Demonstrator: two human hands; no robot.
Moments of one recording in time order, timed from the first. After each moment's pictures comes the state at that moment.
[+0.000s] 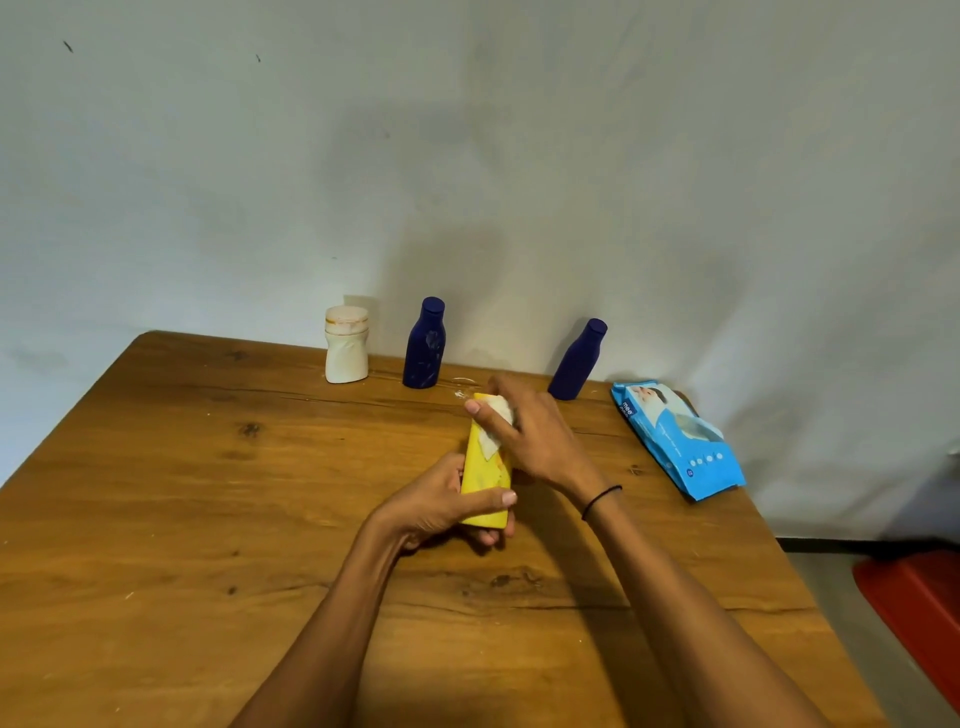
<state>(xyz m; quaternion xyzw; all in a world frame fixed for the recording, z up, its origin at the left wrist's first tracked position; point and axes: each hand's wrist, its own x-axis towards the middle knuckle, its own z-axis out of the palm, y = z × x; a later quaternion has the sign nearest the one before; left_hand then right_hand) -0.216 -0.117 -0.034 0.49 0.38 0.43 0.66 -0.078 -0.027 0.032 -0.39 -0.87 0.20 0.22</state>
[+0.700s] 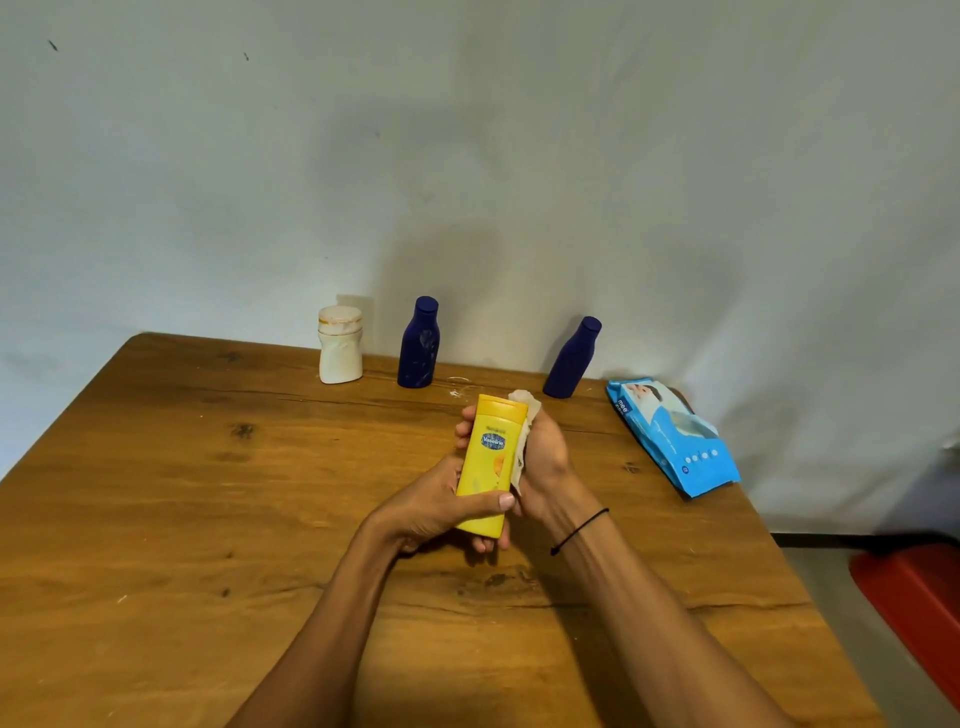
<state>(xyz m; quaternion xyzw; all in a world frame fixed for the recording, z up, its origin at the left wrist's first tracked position) -0.214 -0.124 -0.022 0.52 0.36 0.42 0.65 -0.083 -0.050 0.022 -0.39 -0.35 0.78 0.33</state>
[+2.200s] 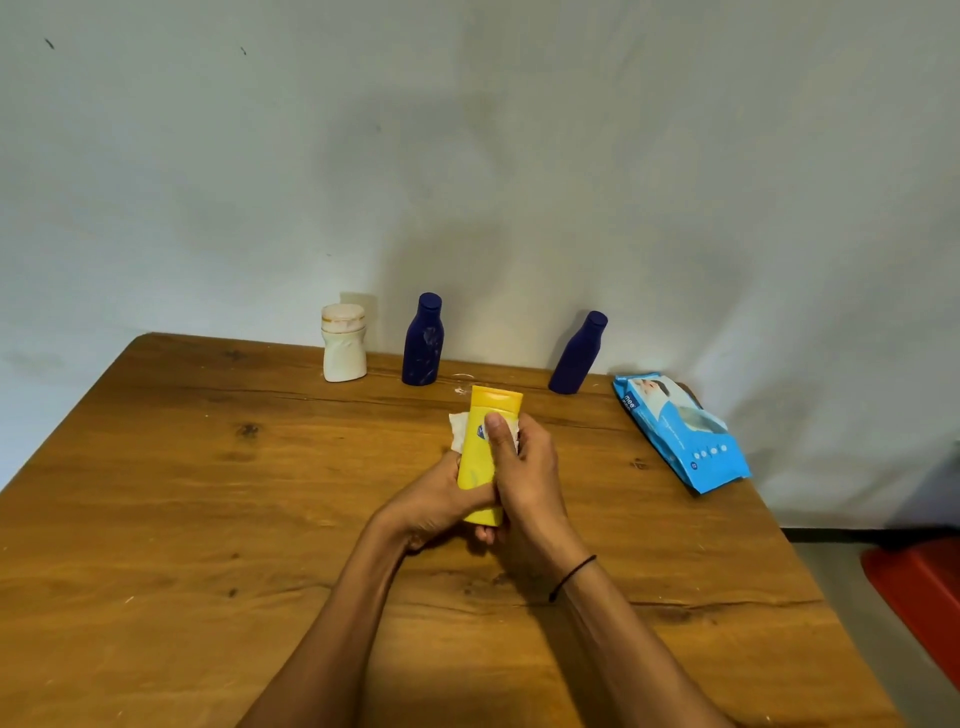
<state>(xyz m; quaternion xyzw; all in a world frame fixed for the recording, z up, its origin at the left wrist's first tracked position) -0.211 -0.117 -0.034 0.46 0.42 0.46 0.63 -0.094 -0.092 0.012 -0.53 -0.58 0.48 0.39</state>
